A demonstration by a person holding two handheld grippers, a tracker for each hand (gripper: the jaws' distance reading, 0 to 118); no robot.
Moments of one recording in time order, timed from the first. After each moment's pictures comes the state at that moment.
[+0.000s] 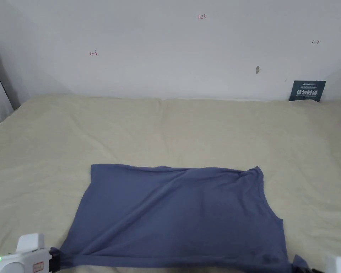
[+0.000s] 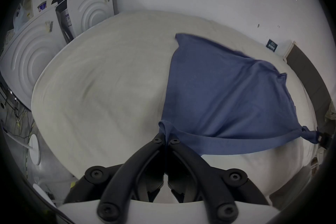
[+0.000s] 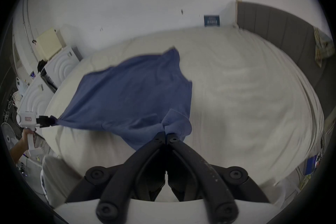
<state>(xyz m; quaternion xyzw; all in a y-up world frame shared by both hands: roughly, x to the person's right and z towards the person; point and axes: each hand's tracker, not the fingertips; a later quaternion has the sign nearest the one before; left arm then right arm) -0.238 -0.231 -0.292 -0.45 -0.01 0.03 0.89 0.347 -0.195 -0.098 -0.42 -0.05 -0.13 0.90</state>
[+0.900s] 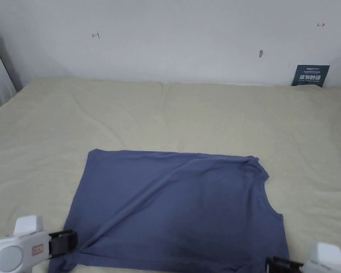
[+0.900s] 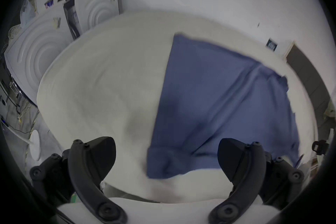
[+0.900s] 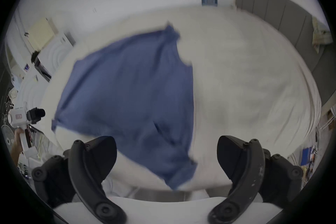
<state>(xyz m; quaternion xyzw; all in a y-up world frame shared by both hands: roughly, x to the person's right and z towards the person) -0.230 -0.192 -0.259 -0.41 -0.01 0.04 0.91 0.323 -0.180 -0.100 -0.42 -0.07 -0.12 0.90</state>
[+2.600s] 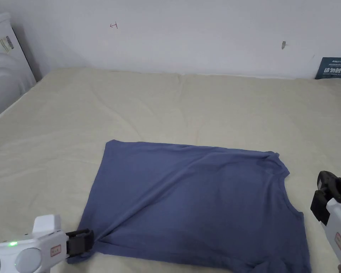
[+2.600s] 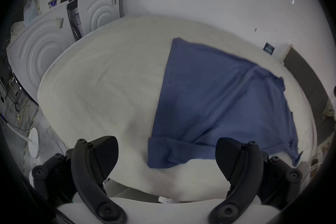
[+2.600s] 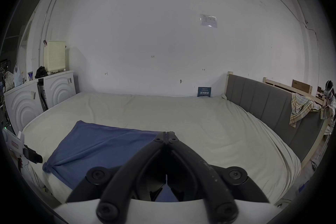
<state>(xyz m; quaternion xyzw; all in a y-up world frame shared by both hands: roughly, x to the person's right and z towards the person) -0.239 -0.228 -0.240 -0.45 0.01 0.03 0.89 0.268 -0.084 -0.111 -0.15 -0.13 0.01 0.98</state>
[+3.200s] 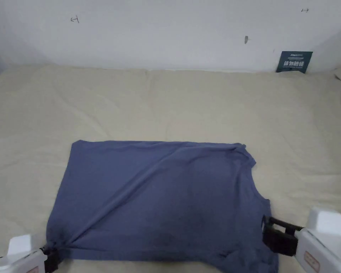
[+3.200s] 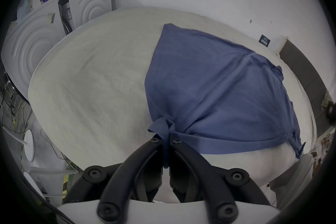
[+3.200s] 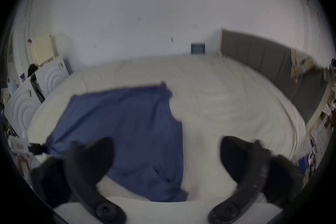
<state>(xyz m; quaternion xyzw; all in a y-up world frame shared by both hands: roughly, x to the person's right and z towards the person) -0.227 -0.248 -0.230 -0.43 -0.03 0.04 0.90 0.302 -0.169 -0.089 -0.34 -0.15 -0.09 0.93</state>
